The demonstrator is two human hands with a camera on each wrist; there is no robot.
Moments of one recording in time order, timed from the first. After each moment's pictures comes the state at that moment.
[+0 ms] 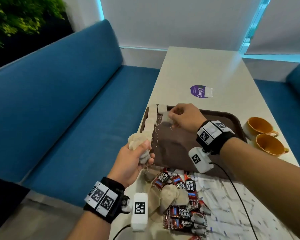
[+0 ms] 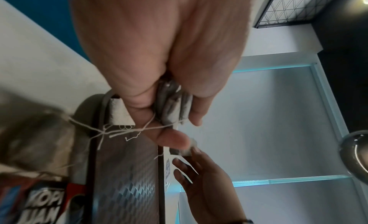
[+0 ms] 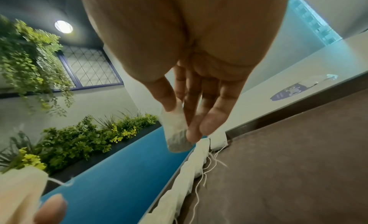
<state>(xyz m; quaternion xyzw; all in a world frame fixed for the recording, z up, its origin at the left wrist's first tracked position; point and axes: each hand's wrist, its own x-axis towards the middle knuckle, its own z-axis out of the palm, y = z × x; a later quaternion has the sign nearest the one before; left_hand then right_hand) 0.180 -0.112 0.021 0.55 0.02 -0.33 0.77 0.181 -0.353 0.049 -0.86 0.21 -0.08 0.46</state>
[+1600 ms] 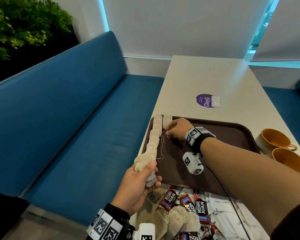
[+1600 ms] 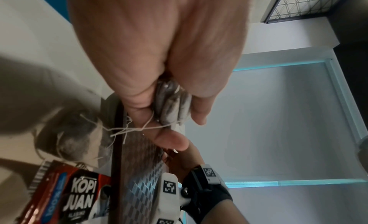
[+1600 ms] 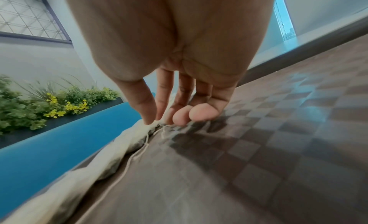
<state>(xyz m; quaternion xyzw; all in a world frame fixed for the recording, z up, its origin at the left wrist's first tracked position) 0.178 -0.111 -0.001 0.53 0.05 -0.36 0.77 0.254 -0.368 -0.008 -0.88 0.25 0.02 0.40</state>
